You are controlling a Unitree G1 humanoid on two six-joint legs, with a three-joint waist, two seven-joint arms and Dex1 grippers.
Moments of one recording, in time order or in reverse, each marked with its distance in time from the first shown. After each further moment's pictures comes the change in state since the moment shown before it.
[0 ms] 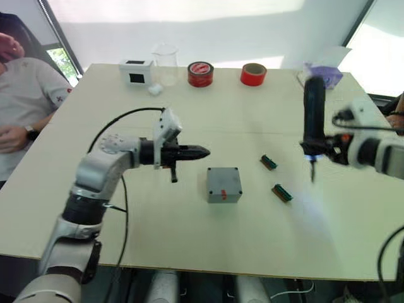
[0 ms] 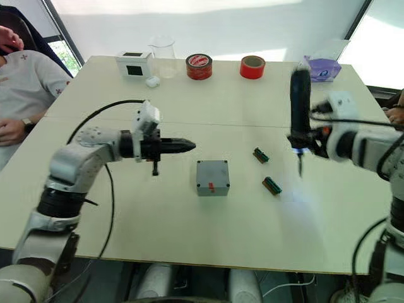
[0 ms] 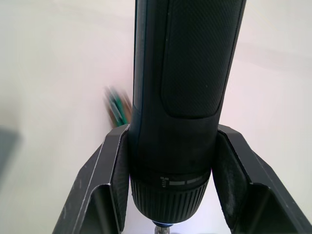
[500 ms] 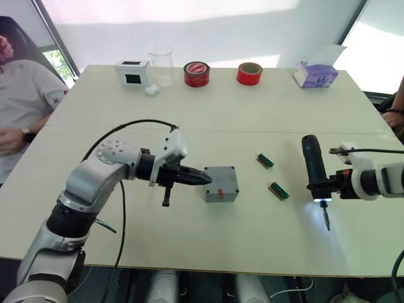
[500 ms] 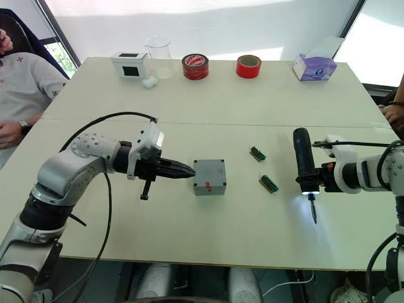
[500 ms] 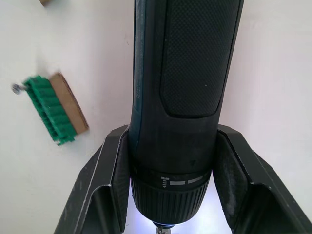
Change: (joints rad) left arm 0.100 0.046 -0.068 -0.133 -0.007 0.037 0.029; right arm -0.011 -0.125 0.245 0.274 -0.047 0.016 0.136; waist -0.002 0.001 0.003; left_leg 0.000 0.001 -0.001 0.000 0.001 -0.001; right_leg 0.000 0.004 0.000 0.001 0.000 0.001
